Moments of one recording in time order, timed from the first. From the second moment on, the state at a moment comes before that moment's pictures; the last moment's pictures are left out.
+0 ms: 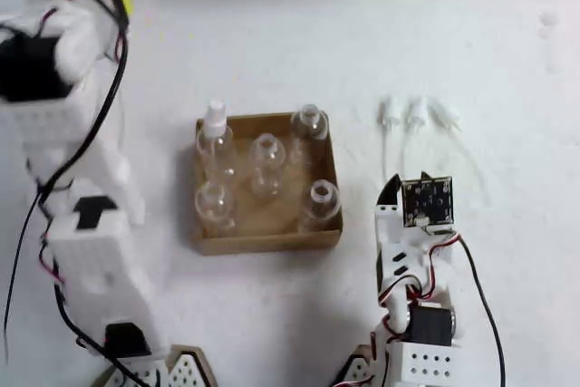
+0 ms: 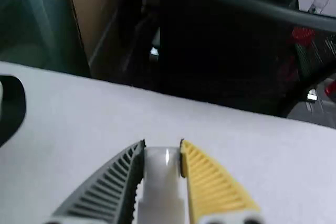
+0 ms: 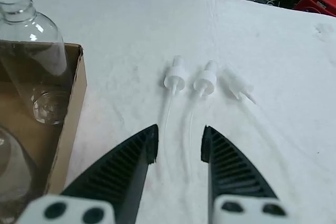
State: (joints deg) left arm -11.4 28.6 -92.6 102.3 10.9; right arm 1.8 -102.8 96.4 38.6 13.1
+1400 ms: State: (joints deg) left arm 3.7 -67.7 26.6 52.4 16.3; right arm 1.8 -102.8 96.4 38.6 13.1
